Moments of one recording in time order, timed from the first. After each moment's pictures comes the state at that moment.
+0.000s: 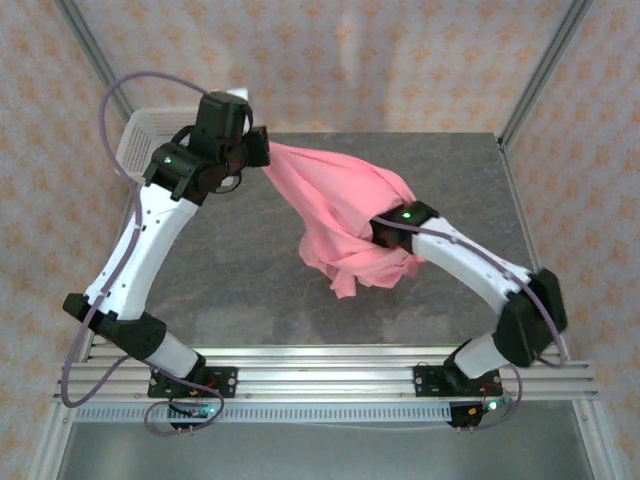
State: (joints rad) left arm -0.40 1.52 1.89 -1.00 -0.21 -0.45; right arm 0.65 1.44 1.24 -0.74 -0.32 0.33
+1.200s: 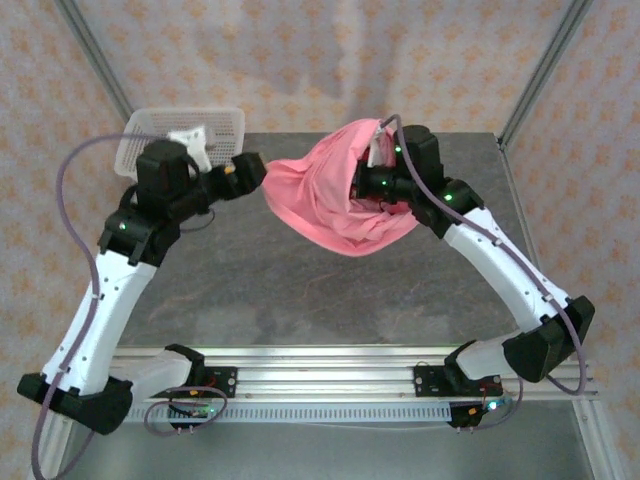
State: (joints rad) left arm -0.32 1.14 1.51 -0.68 0.21 -0.56; right arm 0.56 1.39 1.47 -0.47 -0.52 0.57
